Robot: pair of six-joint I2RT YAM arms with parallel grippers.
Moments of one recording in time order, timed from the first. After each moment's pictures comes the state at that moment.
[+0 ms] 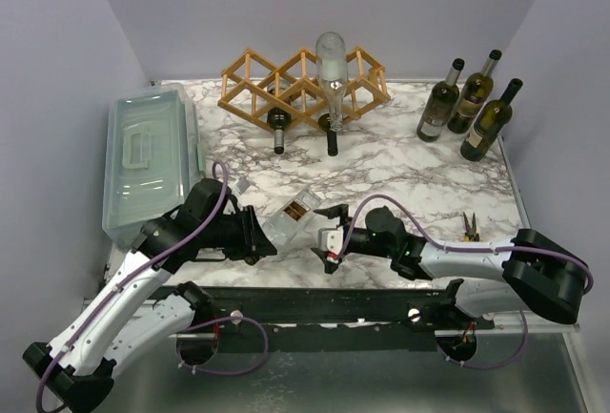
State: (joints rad) left arm -0.61 0.74 0.82 -0.94 0.39 -0.82; right arm 1.01 1.29 0.39 0.63 -0.30 -0.78
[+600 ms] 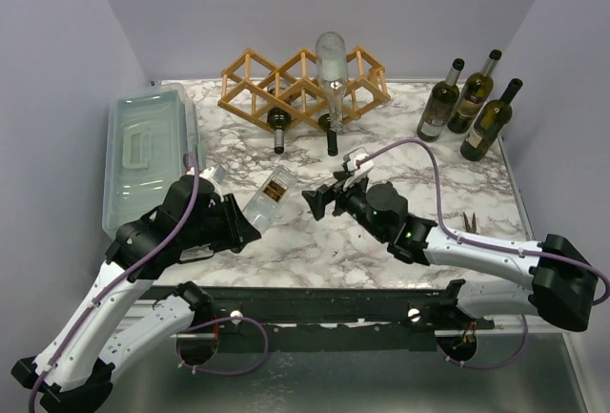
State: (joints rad) left arm -0.61 0.69 1.00 -1.08 0.16 -0.81; right arm 1.01 1.22 0.64 0.49 0.30 0.16
